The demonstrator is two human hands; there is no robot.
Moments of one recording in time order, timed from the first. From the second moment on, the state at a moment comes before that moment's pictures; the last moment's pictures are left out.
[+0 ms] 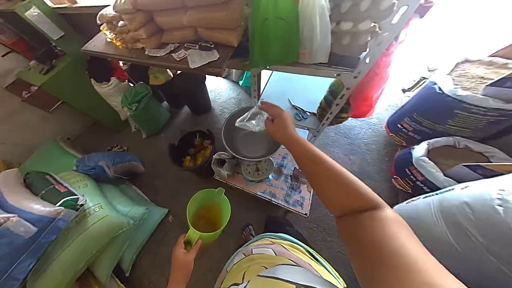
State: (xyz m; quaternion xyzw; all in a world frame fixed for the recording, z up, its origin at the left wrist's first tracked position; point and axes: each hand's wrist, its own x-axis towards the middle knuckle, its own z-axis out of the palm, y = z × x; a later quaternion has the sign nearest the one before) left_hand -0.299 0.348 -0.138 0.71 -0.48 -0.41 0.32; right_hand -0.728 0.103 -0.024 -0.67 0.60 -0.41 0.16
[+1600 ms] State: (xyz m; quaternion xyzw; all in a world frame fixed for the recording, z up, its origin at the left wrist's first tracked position) left_hand -0.490 0.166 0.053 0.69 -0.69 -0.06 0.21; right_hand -0.723 0.036 -0.069 -0.82 0.46 0.12 0.33
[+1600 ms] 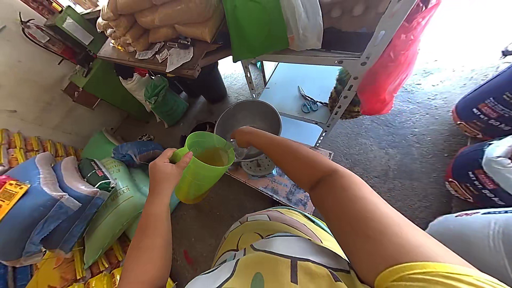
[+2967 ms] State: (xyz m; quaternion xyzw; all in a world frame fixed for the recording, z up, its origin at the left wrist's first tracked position) left_hand -0.515 0.180 0.047 0.68 -0.71 -0.05 0.16; right_hand -0.738 0.054 -0.097 -0.79 0.49 0.10 0.37
